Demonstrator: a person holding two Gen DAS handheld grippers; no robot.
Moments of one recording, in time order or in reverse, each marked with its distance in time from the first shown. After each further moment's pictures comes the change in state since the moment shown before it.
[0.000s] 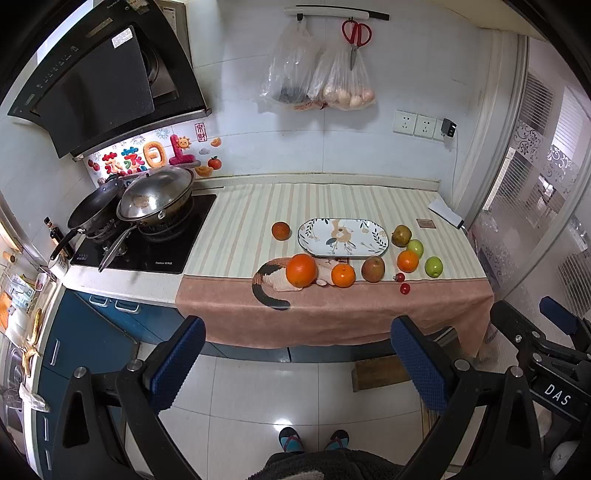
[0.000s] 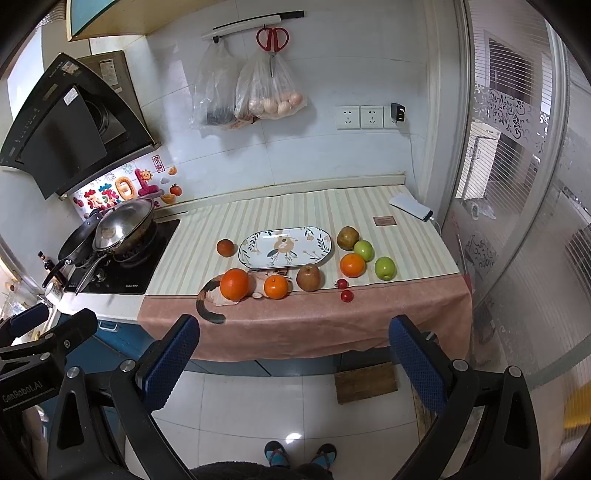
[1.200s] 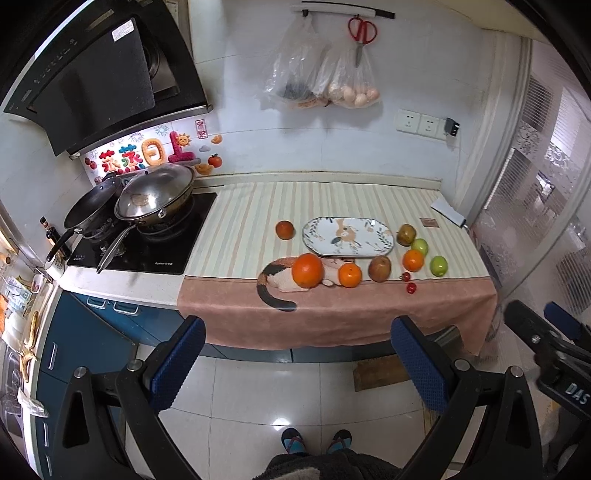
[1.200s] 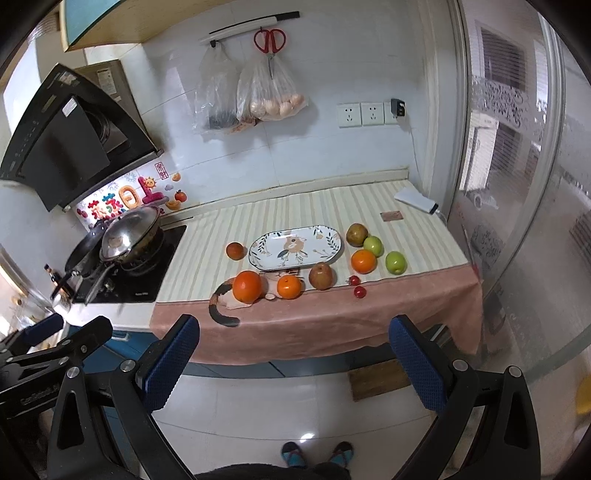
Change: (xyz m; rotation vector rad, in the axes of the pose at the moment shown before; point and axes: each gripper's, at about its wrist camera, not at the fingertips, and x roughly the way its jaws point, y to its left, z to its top) left arm 0.018 0.018 0.010 -0.008 0.013 -0.006; right arm 0.002 0.016 -0.006 0.077 0.006 0.029
